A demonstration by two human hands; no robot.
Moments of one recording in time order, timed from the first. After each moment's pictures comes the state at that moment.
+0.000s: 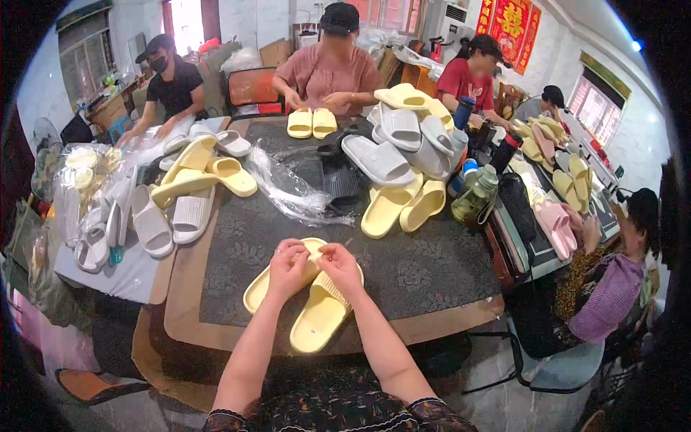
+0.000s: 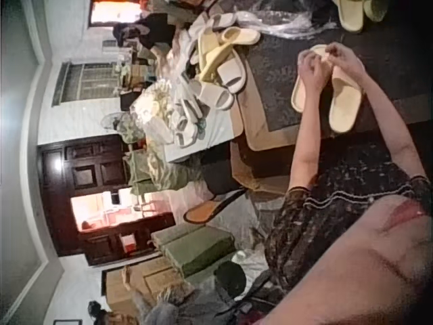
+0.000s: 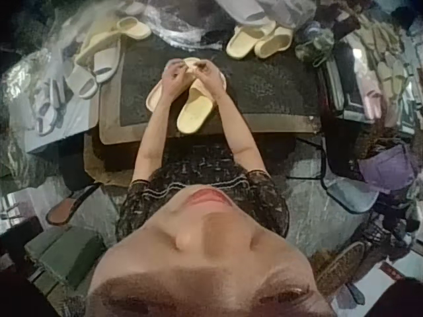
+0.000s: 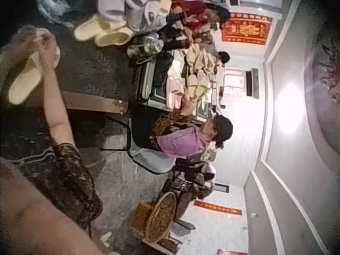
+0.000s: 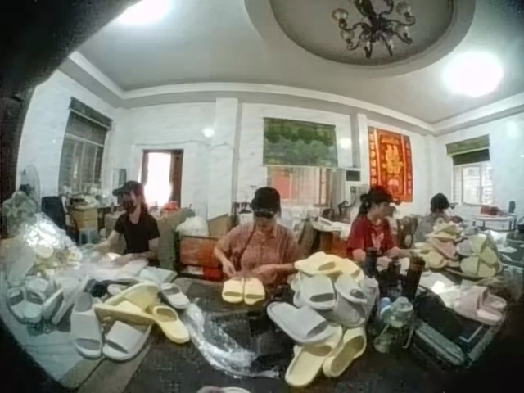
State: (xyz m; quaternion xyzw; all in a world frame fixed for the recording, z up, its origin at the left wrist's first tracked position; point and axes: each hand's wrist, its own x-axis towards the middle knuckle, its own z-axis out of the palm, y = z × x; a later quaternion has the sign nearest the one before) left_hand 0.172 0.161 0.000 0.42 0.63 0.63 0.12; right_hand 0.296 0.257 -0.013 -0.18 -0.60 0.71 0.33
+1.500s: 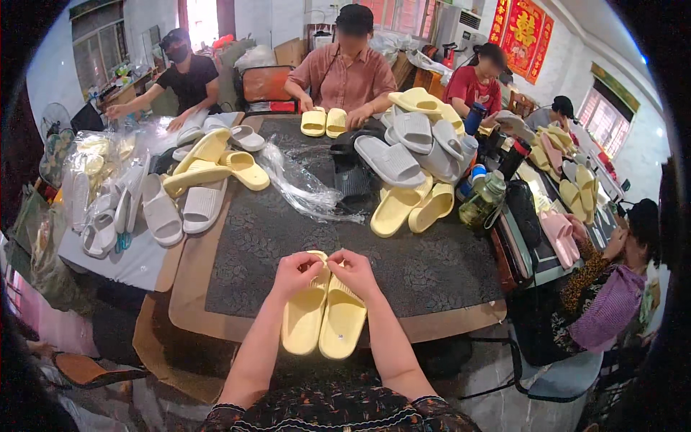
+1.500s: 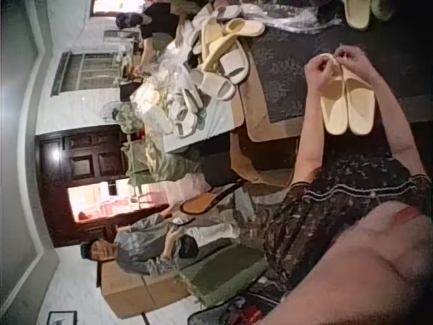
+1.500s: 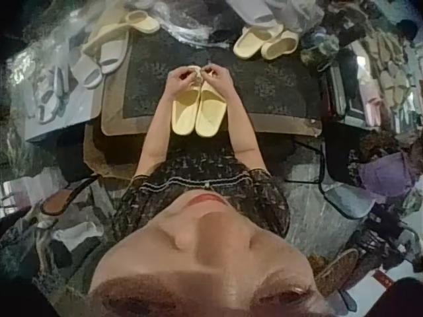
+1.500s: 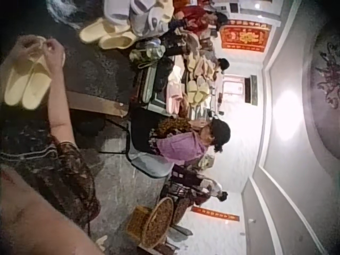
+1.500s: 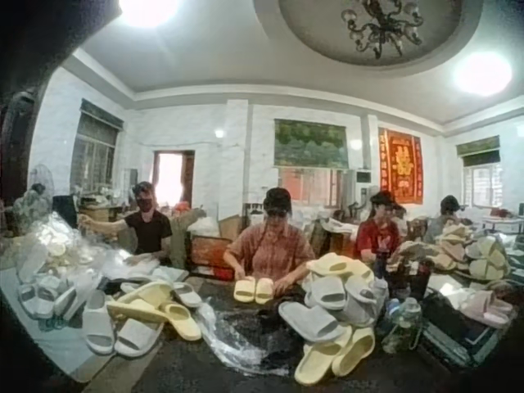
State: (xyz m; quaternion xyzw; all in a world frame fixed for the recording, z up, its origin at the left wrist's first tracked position) left_hand 0.172 0.137 -0.012 0.47 0.66 0.57 0.16; right_hand 0.314 0.255 -0.001 -0.20 -0.74 0.57 0.30
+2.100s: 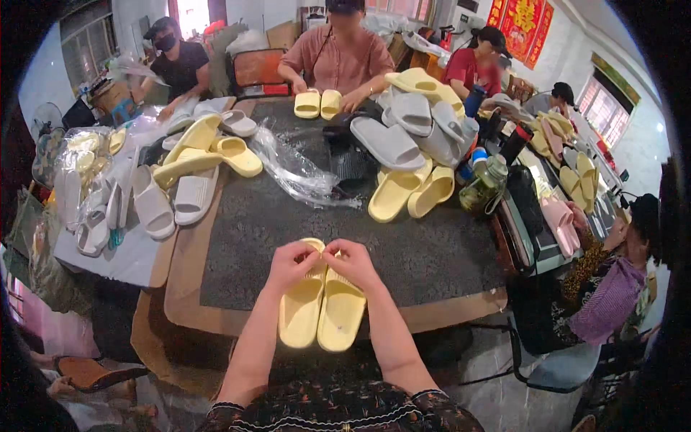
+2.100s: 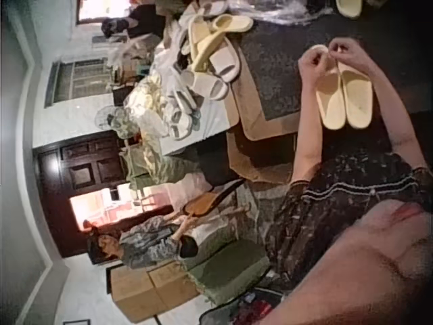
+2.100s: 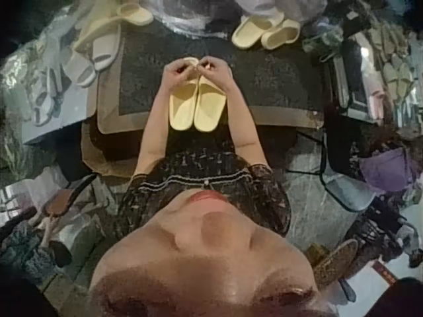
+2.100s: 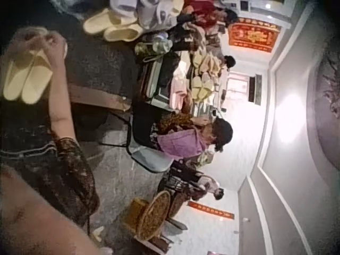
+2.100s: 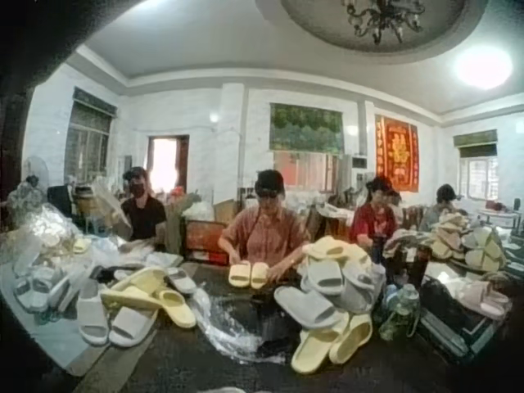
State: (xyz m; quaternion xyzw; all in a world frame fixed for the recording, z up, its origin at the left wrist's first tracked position) left_hand 0.176 0.136 -0.003 0.49 0.65 0.57 0.15; right_hand 0.318 0.255 0.006 -0.21 -0.75 0.58 0.25
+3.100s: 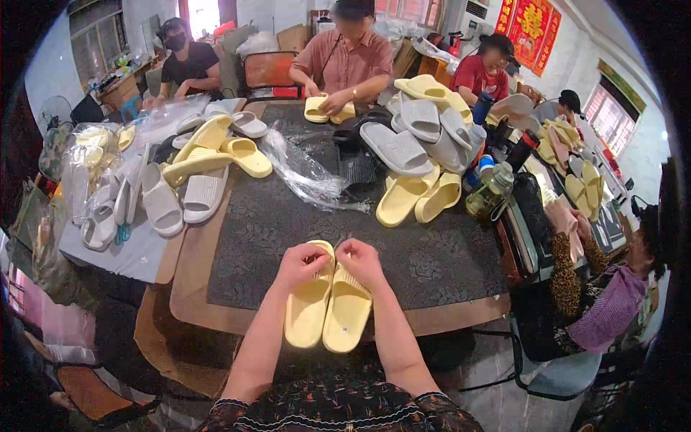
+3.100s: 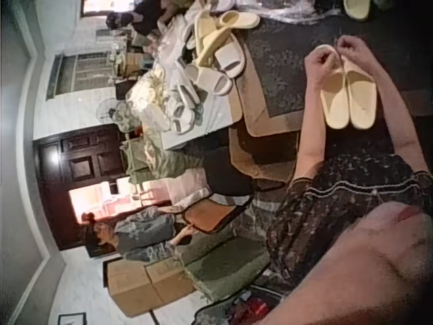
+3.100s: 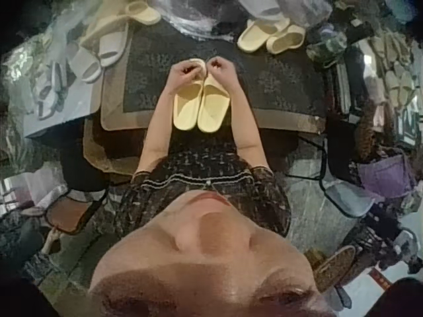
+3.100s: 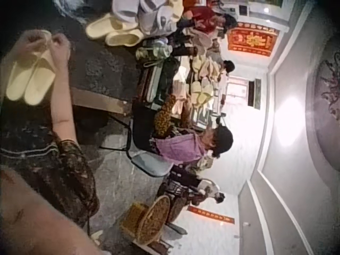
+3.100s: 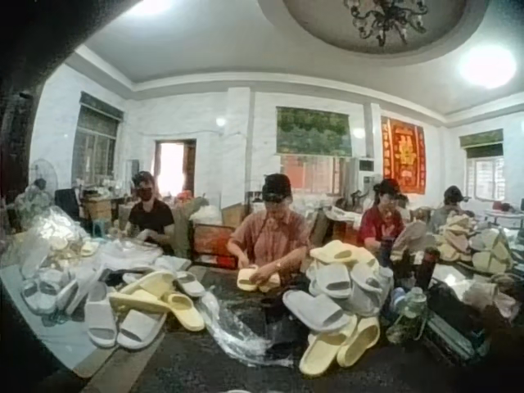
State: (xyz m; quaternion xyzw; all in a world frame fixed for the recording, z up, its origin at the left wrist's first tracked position) left_hand 0.173 0.133 -0.007 0.47 0.64 0.56 0.22; right_hand 0.313 0.257 -0.004 -0.26 -0.73 0.57 0.27
